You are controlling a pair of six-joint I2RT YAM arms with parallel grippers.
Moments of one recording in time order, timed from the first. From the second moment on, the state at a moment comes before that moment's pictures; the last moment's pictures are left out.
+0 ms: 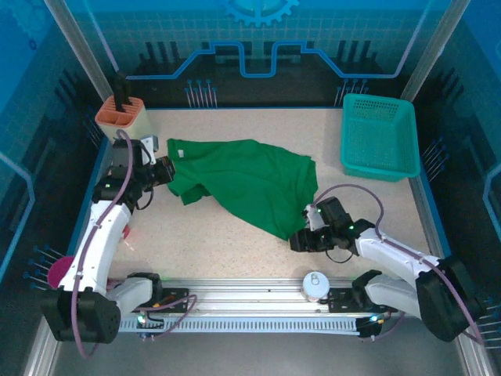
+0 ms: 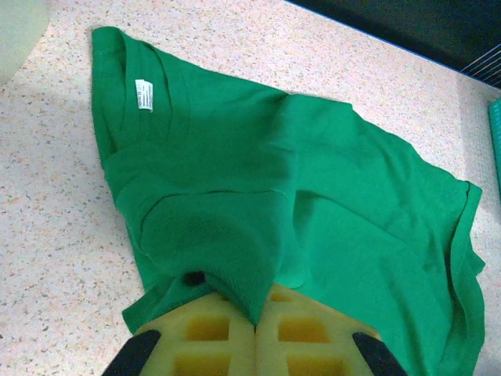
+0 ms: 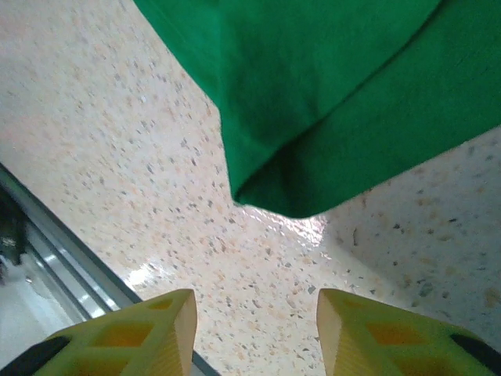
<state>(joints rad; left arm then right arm) 0.03 1.08 1.00 -0.62 0.23 -0.35 0.51 1.10 0.42 -0.39 -0.48 0.46</state>
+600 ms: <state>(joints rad) 0.03 1.07 1.00 -0.62 0.21 -0.35 0.70 1.27 0.45 -0.20 -0.24 0.39</state>
